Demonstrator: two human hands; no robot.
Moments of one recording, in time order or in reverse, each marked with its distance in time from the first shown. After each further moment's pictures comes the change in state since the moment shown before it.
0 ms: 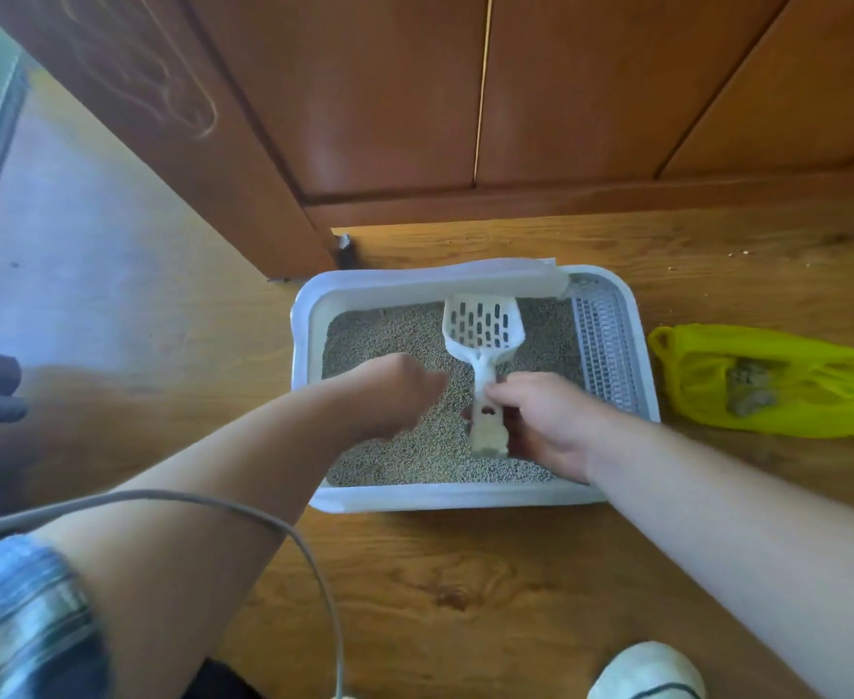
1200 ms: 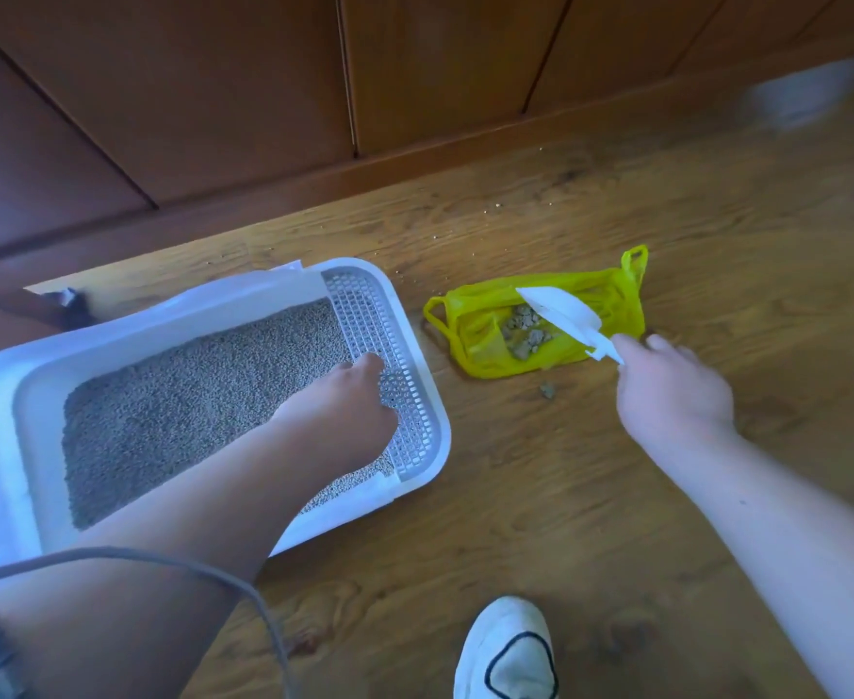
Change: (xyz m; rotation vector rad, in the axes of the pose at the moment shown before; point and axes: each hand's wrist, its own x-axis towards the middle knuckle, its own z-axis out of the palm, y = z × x) left_hand 0.044 0.136 0.117 0.554 0.032 0.311; right_hand -0.090 0.073 -0.303 -1.487 1.211 -0.072
